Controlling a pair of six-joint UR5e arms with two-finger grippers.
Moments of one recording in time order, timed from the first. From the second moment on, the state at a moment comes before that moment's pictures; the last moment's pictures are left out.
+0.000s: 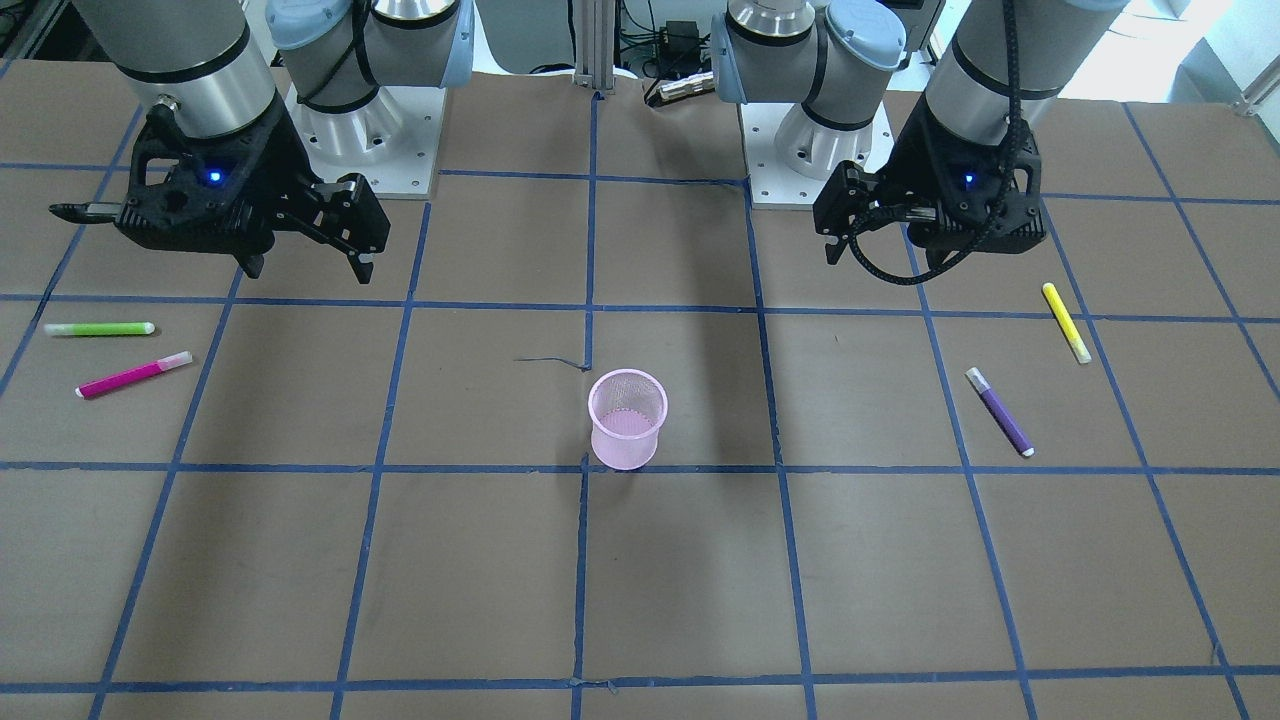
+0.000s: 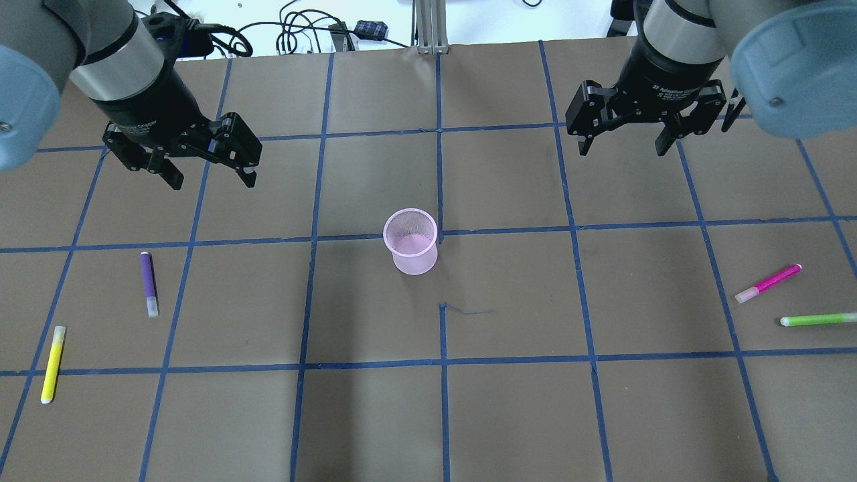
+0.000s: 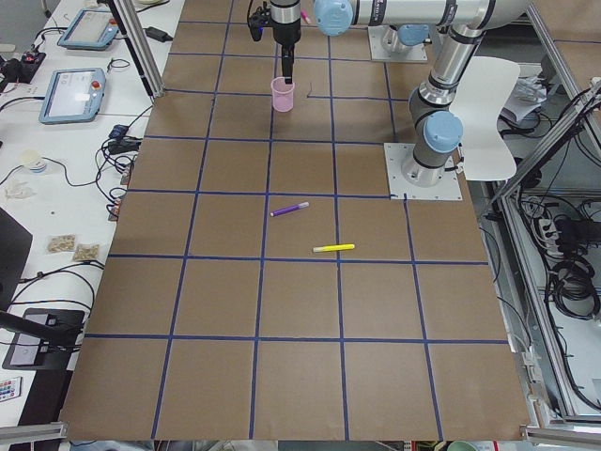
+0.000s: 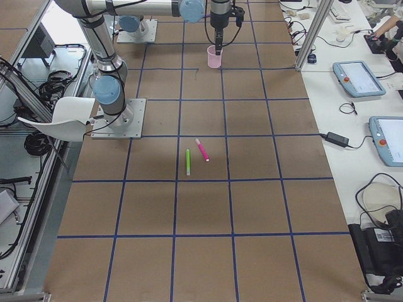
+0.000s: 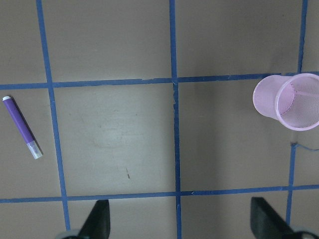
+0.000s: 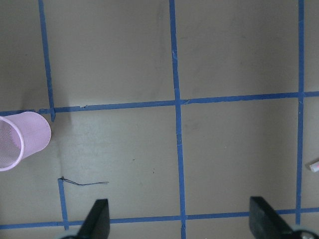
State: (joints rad) left arm -1.52 -1.56 -1.59 -1.61 1.56 0.08; right arm 1.59 -1.56 1.59 -1.63 -1.56 0.07
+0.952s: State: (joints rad) left arm -1.52 -1.55 -1.60 -1.61 1.56 0.08; right arm 1.58 -1.57 1.58 -1.57 -1.56 0.07
